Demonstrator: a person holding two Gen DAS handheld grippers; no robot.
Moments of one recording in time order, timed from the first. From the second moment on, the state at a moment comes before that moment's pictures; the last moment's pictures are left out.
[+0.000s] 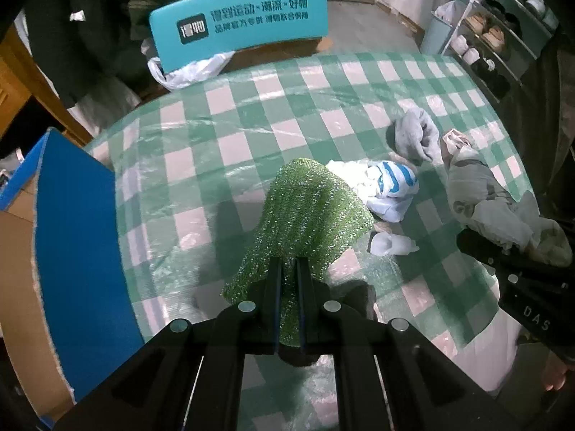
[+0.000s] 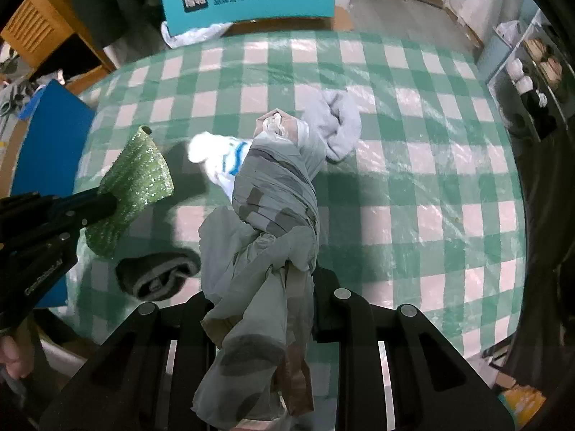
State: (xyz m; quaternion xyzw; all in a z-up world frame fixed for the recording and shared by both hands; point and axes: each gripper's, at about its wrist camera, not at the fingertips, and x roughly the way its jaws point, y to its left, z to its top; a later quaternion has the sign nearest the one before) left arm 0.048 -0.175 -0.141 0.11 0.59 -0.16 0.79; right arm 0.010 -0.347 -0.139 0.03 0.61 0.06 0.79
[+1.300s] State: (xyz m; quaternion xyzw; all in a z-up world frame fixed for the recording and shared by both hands) left arm 0.015 -0.093 -0.066 0.10 0.52 -0.12 0.84; right arm 0.012 -0.267 -0.059 -0.02 0.55 0.12 0.83
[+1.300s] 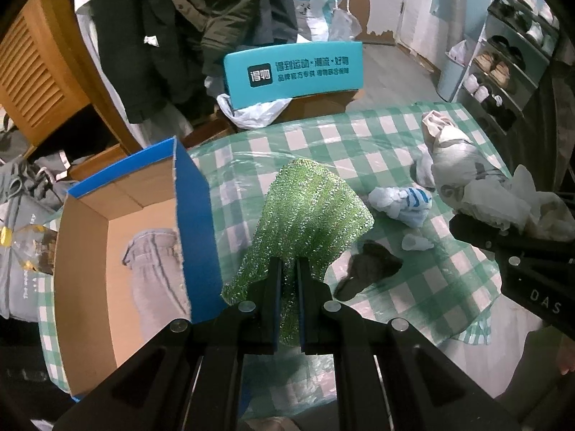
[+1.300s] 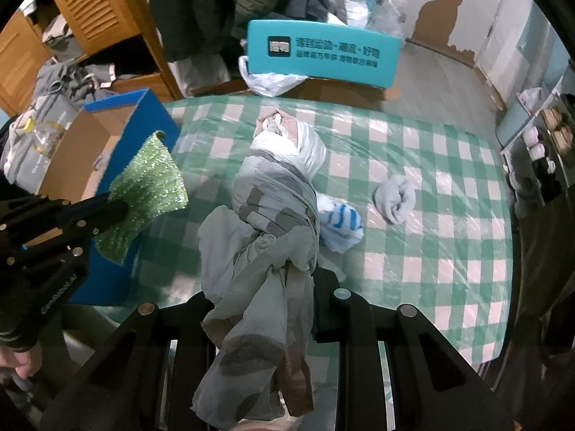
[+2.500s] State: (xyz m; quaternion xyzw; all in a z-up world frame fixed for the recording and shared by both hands) left arm 0.003 0.055 -0.048 0.03 0.50 -0.03 0.87; right arm 0.028 -0.105 -0.045 -0.07 0.54 0.22 0.81
